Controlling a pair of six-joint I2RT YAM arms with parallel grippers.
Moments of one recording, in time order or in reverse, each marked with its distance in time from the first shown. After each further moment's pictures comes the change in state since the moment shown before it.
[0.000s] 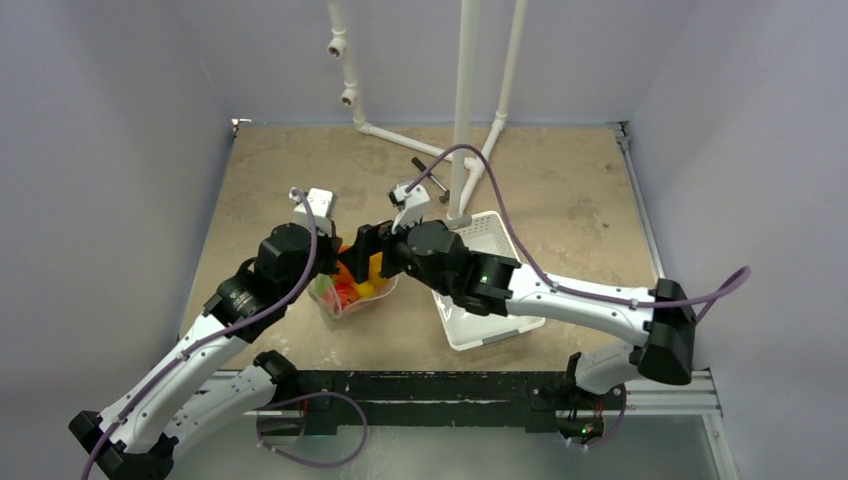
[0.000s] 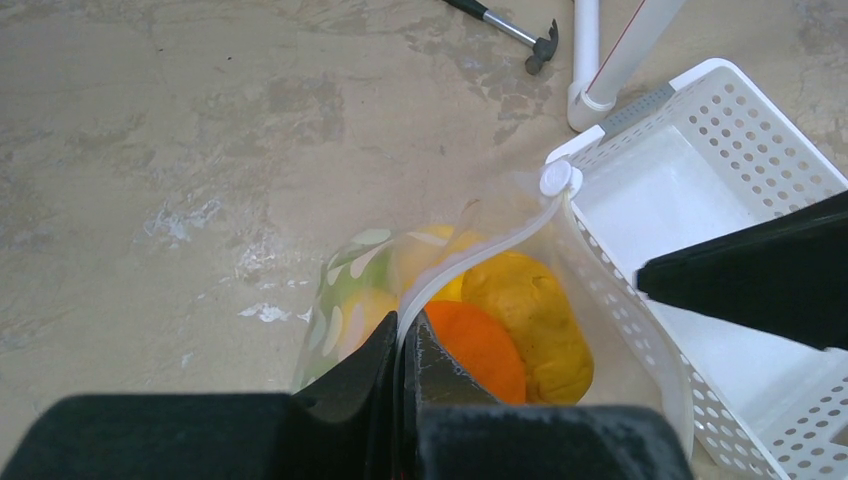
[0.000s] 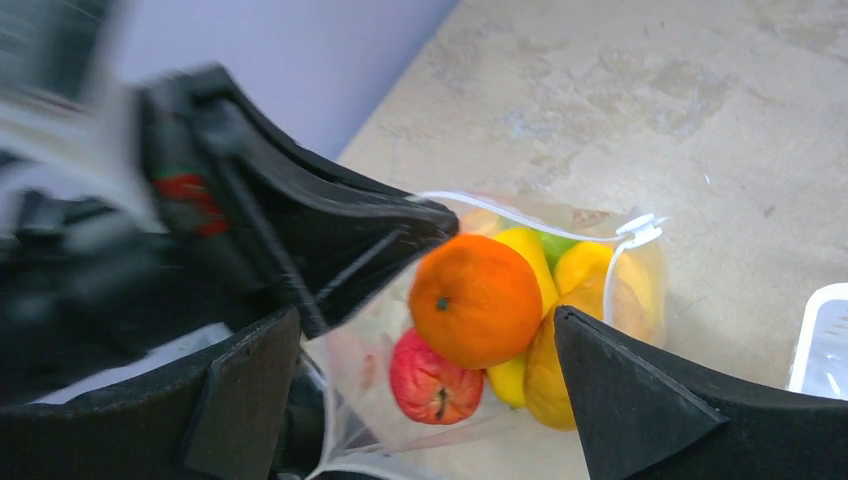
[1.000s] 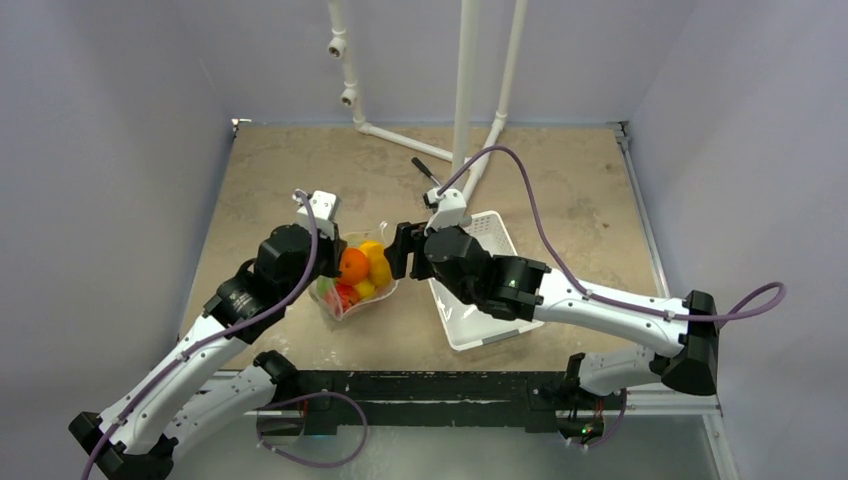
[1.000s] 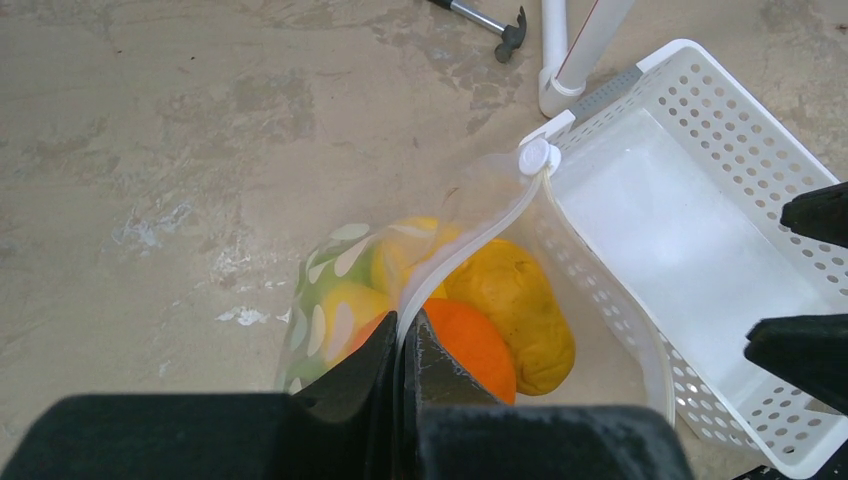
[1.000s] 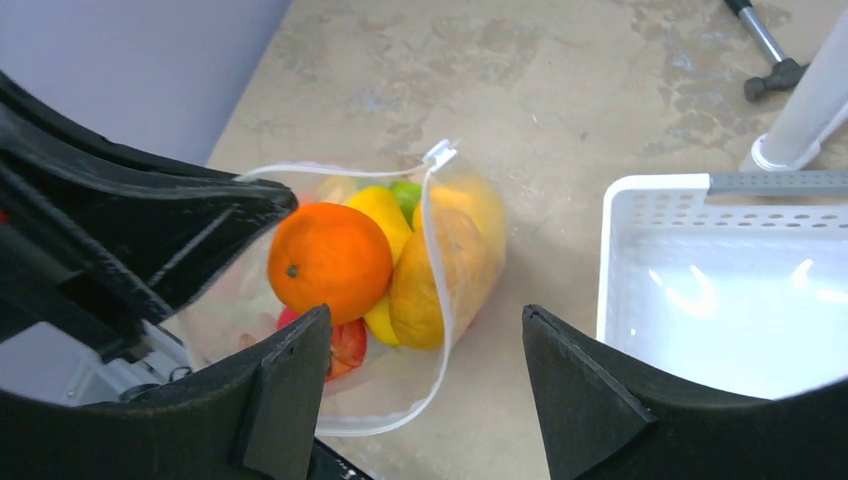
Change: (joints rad) left arm 0.000 -0.002 -0.006 0.003 0.067 0.011; right arm 0.005 -0.169 -0.029 -0.277 0.220 0.084
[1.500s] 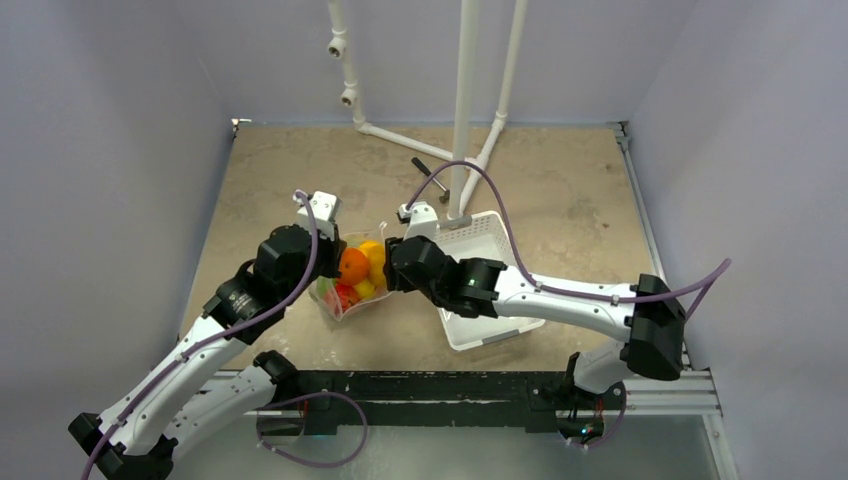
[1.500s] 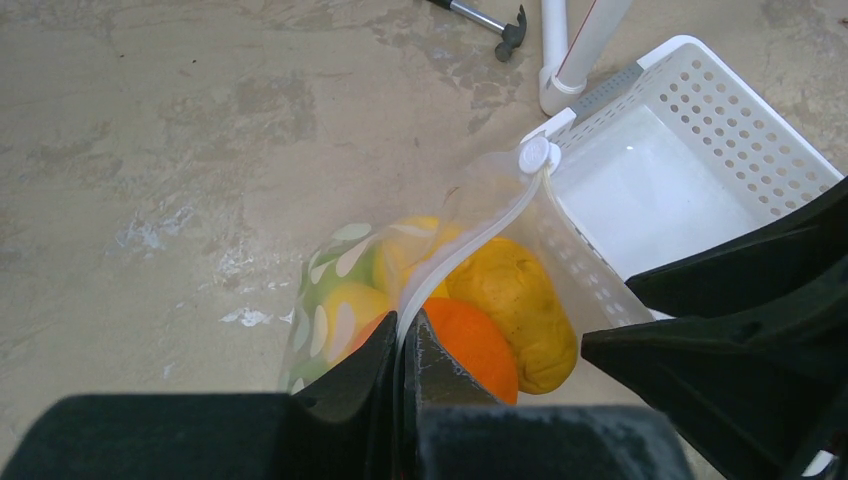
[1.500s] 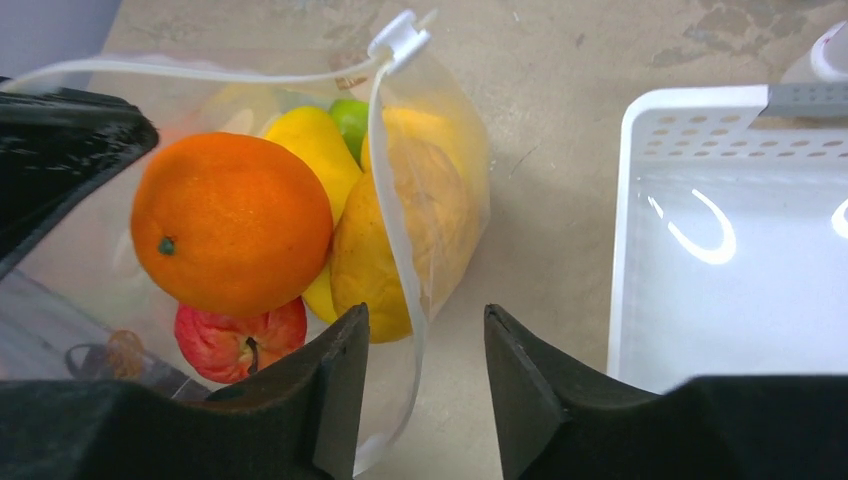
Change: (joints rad) left arm 0.000 -0.010 -0.005 0.001 0.003 0.017; right arm 0.000 0.174 -0.001 -0.032 -0.024 0.044
